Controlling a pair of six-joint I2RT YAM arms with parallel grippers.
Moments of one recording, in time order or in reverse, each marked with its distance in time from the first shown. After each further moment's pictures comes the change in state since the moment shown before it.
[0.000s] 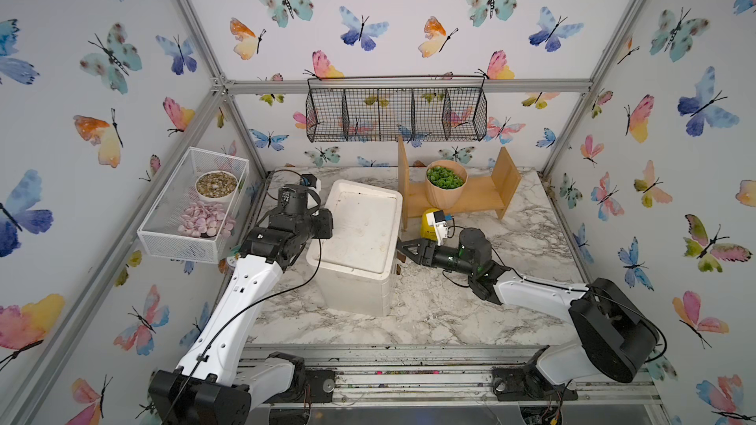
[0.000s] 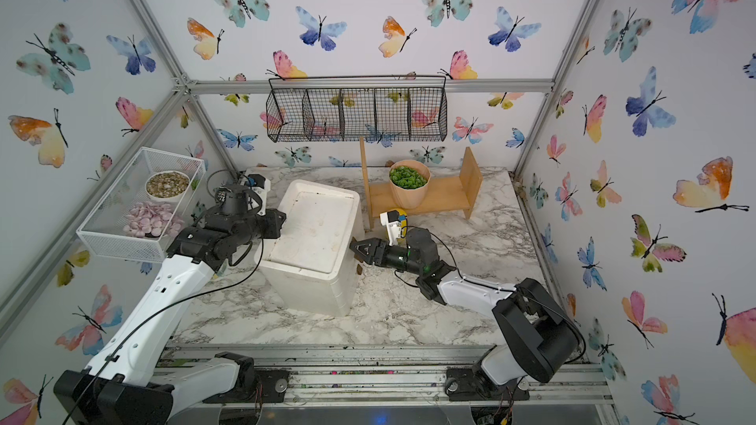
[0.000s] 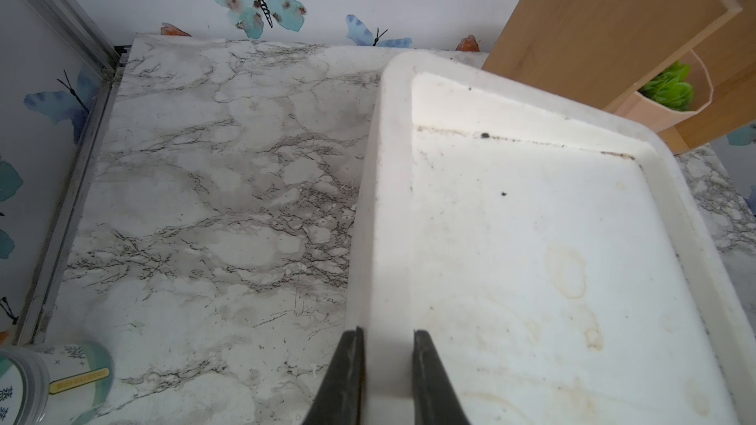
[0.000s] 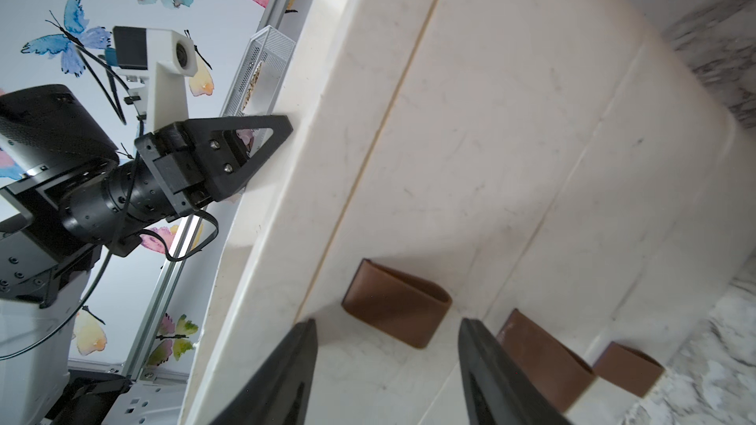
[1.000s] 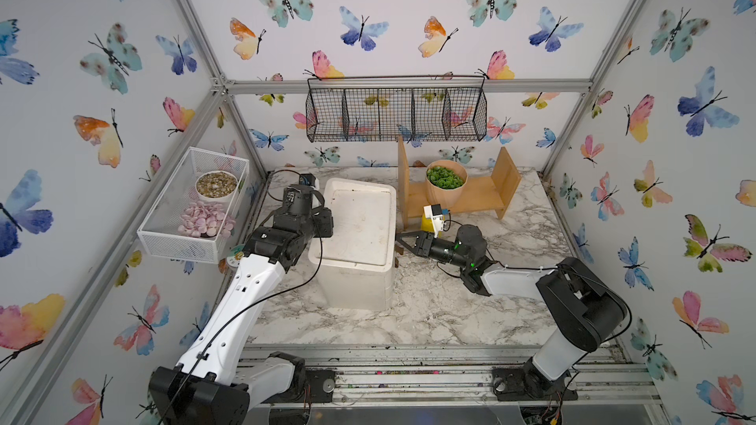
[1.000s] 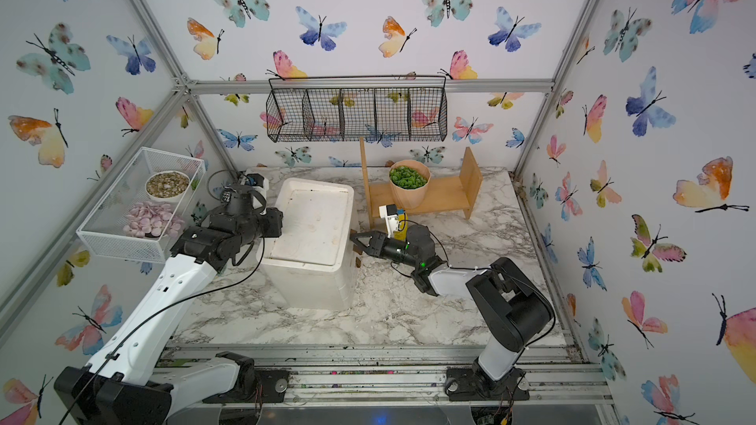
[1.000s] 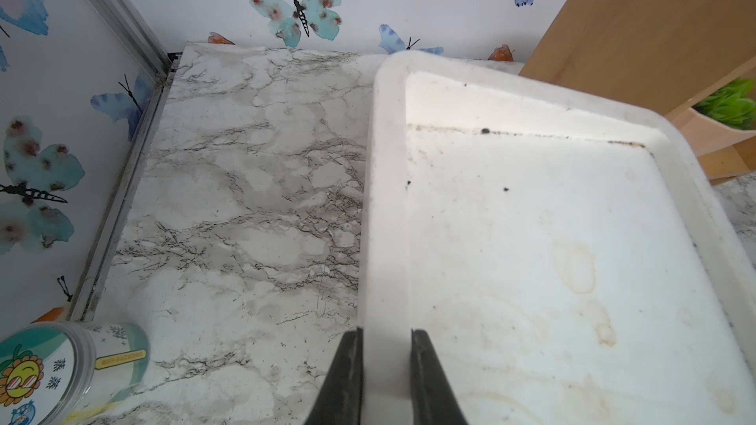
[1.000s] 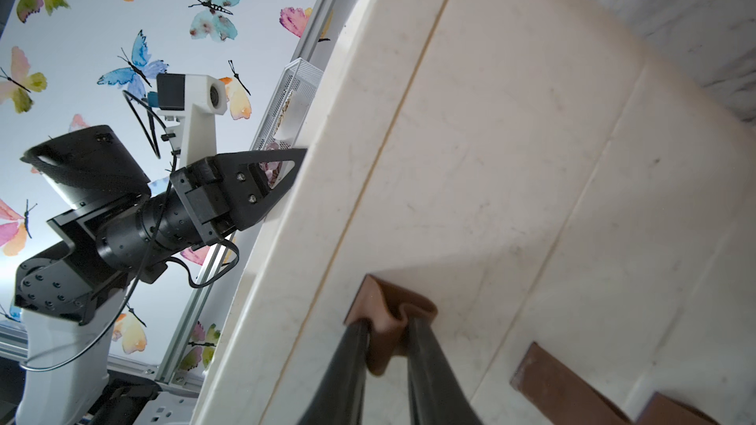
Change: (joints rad) left arm -0.037 0.006 0.001 0.006 -0.122 -0.034; right arm -0.040 0.180 0.054 0.278 -0.072 0.085
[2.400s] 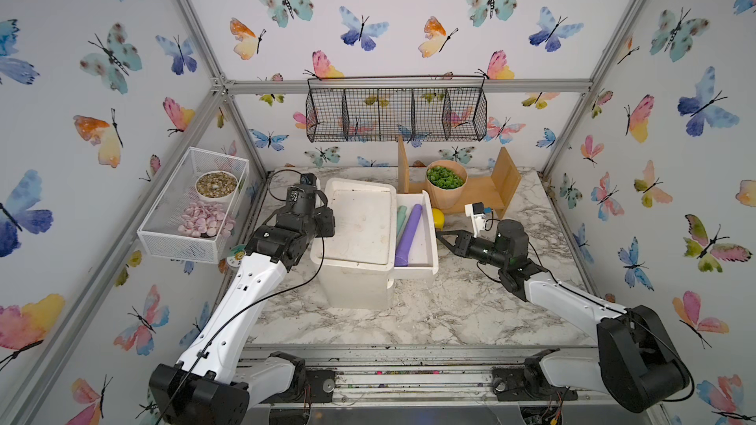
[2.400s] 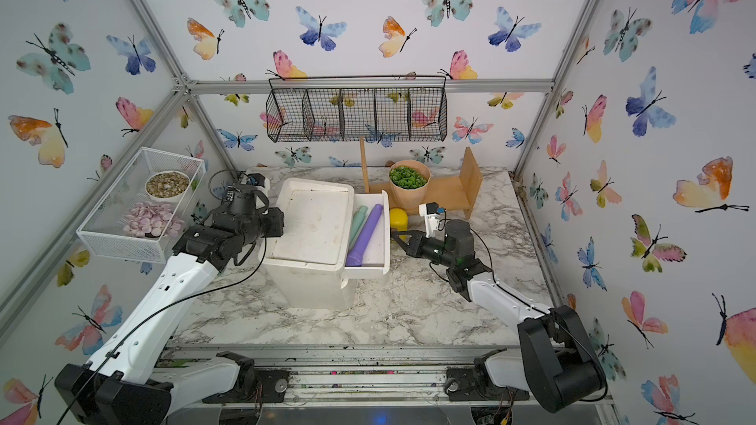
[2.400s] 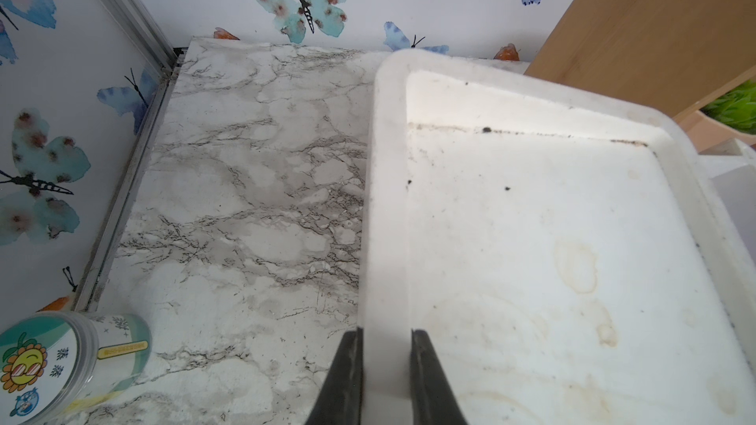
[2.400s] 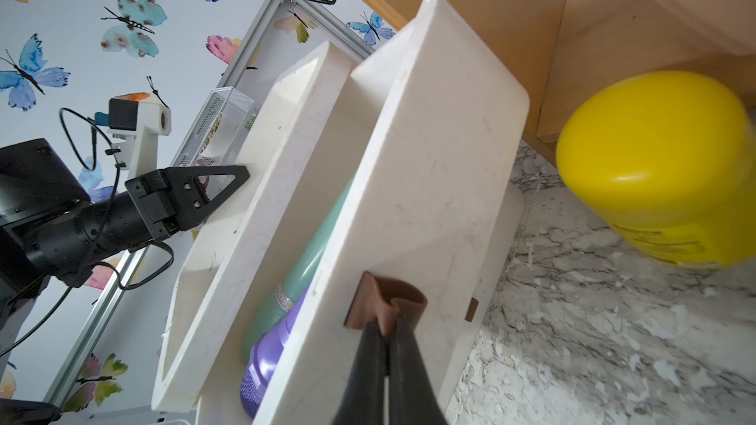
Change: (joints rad) left arm -0.014 0.009 0.014 -0.016 -0.035 -0.025; right arm -0.288 -0.376 -0.114 -0.516 -0.019 -0.294
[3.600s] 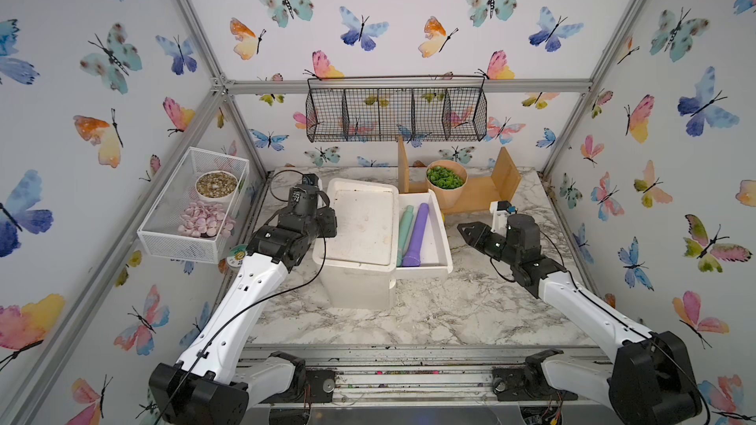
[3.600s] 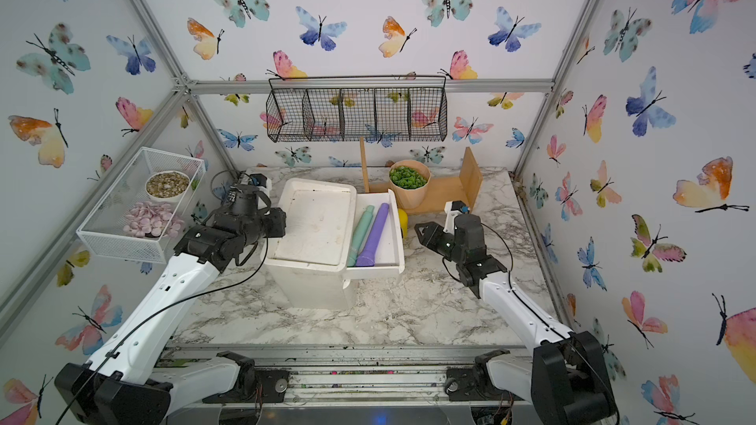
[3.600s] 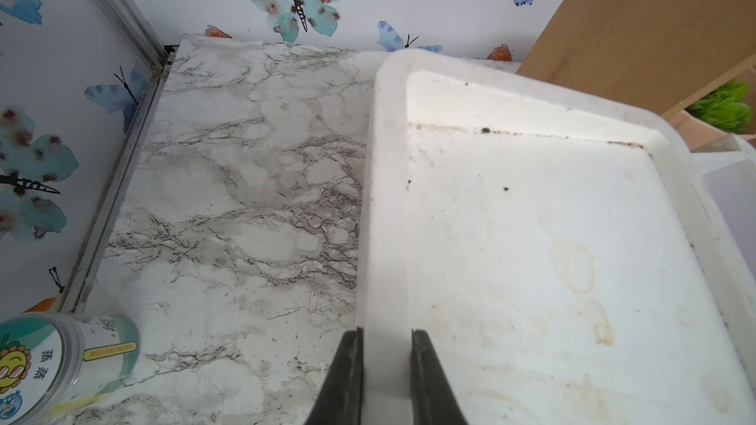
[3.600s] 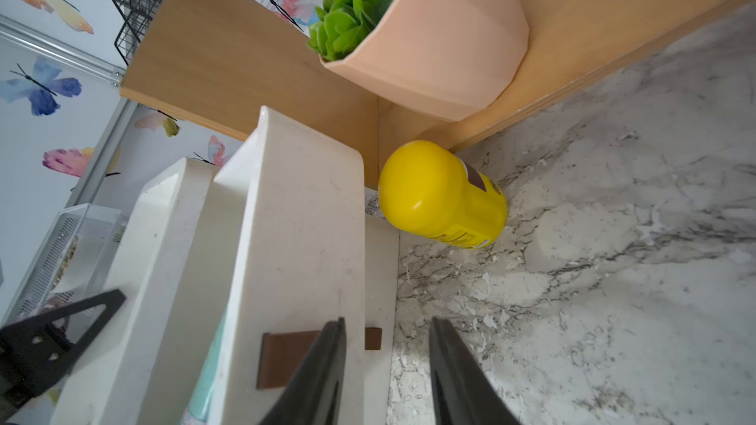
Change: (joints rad) left arm -0.013 -0.003 0.000 0.003 -0.011 -0.016; right arm -0.054 -0.108 0.140 -0.428 0.332 0.005
